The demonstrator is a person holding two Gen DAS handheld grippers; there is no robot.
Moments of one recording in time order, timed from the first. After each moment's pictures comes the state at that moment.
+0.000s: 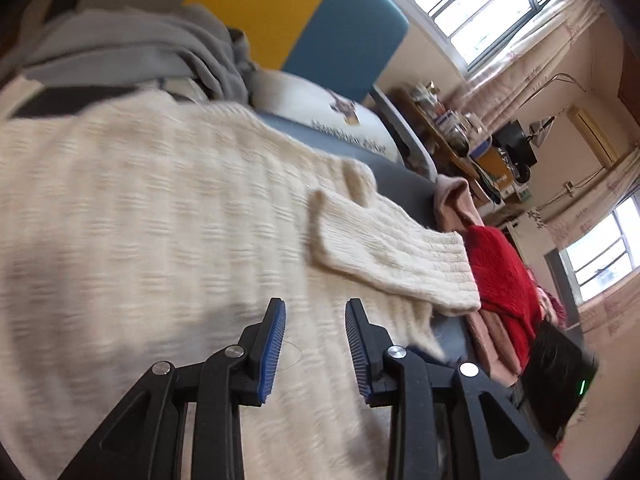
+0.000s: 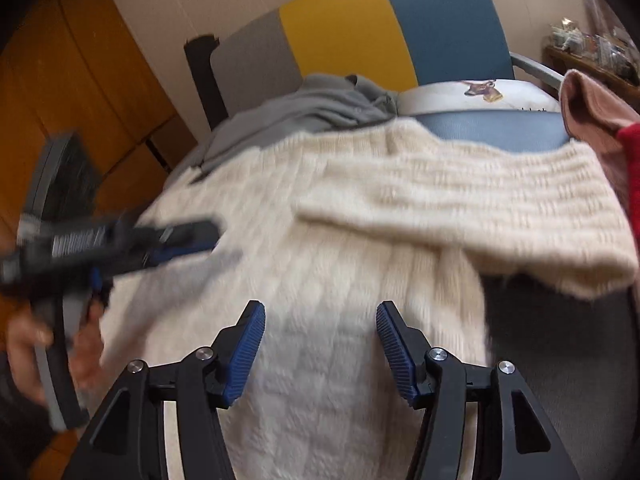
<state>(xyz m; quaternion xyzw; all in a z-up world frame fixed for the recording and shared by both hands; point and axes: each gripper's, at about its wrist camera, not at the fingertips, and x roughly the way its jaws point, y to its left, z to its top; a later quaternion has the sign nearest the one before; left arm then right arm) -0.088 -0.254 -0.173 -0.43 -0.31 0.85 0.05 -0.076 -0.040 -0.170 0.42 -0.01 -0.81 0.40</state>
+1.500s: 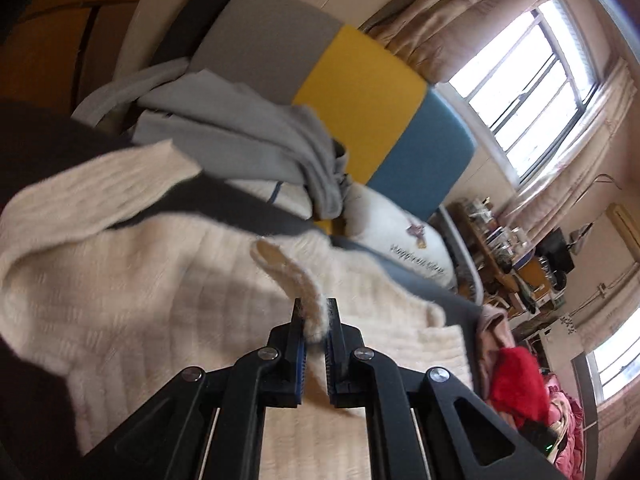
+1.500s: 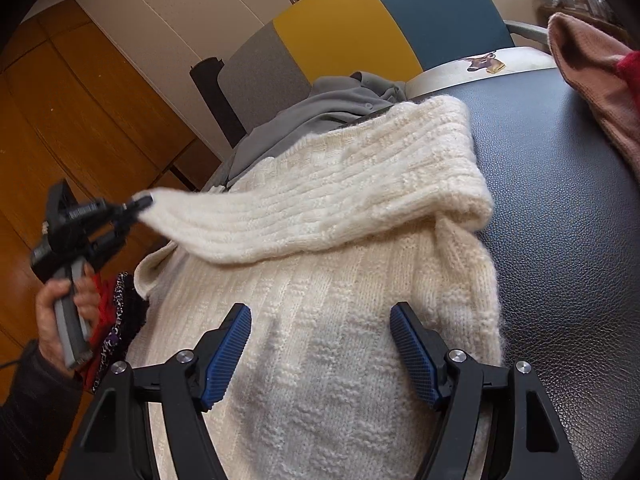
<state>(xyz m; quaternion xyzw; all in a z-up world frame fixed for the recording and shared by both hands) 0.019 -0.398 -0.124 -0.31 -0.35 0.88 -0.12 -0.083 -0.020 -0.177 0.43 -0.11 -0.78 0.43</state>
